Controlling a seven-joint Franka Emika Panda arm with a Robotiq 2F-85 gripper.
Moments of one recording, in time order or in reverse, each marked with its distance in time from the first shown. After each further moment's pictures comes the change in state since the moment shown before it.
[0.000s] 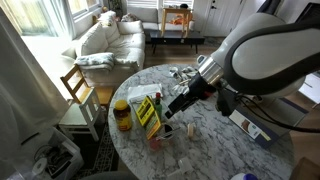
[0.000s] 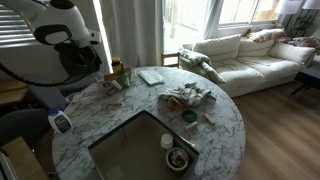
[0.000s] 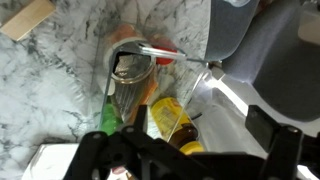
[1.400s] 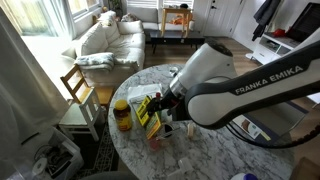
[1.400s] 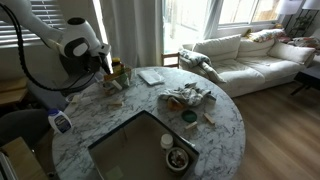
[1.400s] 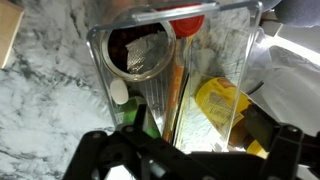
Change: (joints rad) arm -0.034 0.319 0.048 0.194 -0.380 0.189 0.683
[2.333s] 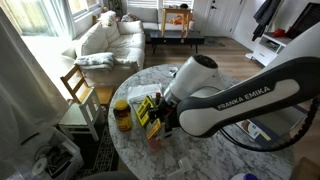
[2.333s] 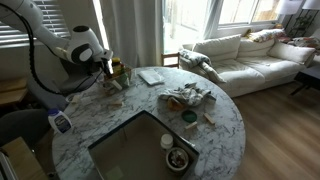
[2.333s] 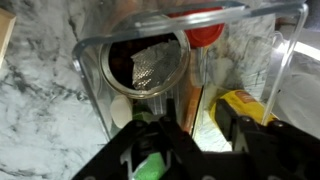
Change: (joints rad) arm 0.057 0.105 -0.057 0.063 -0.075 0.000 0.082
